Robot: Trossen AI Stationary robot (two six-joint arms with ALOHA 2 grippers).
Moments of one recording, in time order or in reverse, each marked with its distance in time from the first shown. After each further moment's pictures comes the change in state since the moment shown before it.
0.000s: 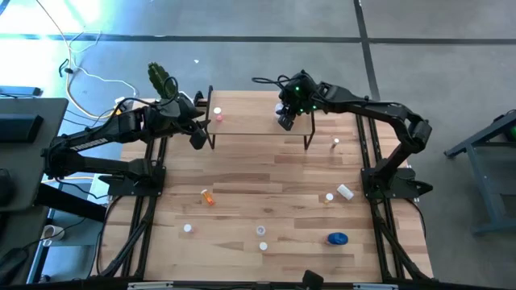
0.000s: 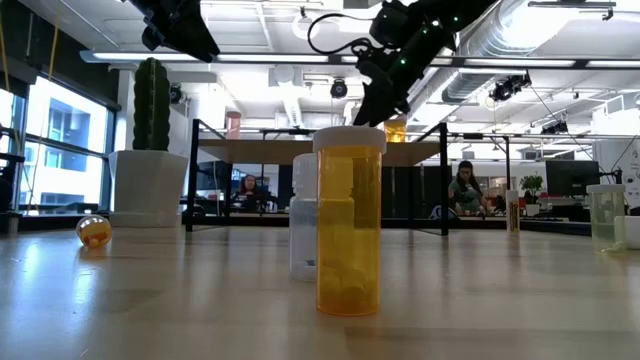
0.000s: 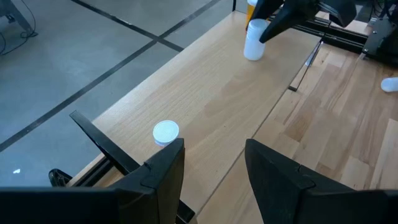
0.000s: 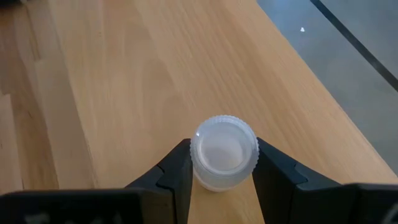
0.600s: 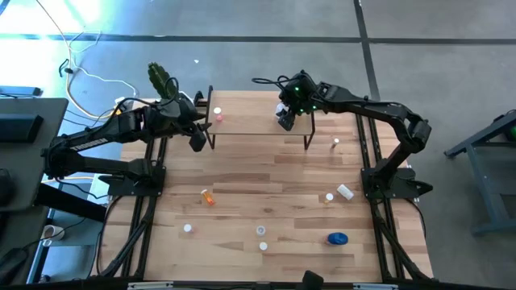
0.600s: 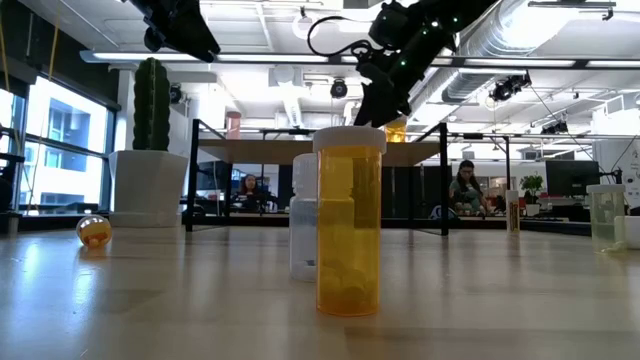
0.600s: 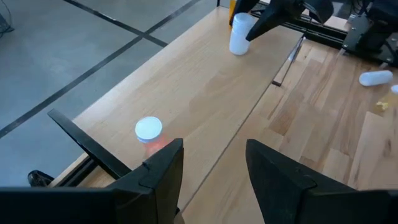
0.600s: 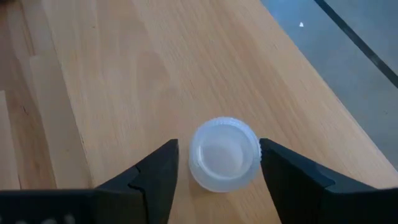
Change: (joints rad) left arm 0.000 0.000 0.000 -0.009 0.067 -0.008; right arm 0.000 0.002 0.006 -0.014 0.003 0.004
